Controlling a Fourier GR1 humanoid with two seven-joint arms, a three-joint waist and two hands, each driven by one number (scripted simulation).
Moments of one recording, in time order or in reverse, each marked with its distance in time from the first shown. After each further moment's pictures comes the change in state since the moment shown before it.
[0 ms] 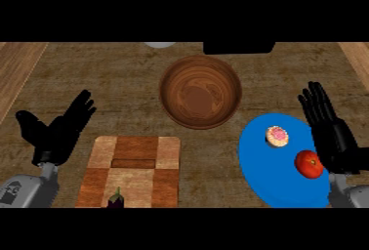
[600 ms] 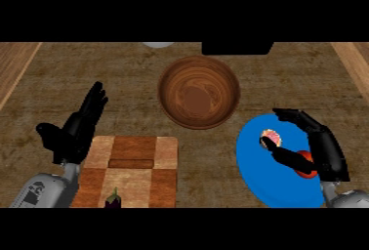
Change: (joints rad) left arm -0.023 -0.084 -0.069 -0.086 -0.153 0.128 -0.095; right arm 0.012 -0.055 0.134 -0.010 0.296 -0.158 0.085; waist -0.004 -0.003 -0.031
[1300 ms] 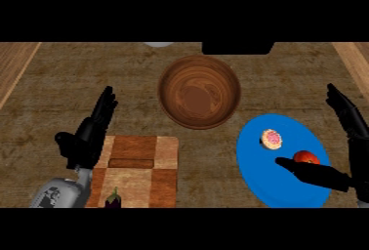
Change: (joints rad) left arm 0.023 -0.076 -0.026 -0.015 -0.086 0.030 -0.012; right arm 0.089 -0.107 -0.076 -0.364 0.206 -0.121 0.254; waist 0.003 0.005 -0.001
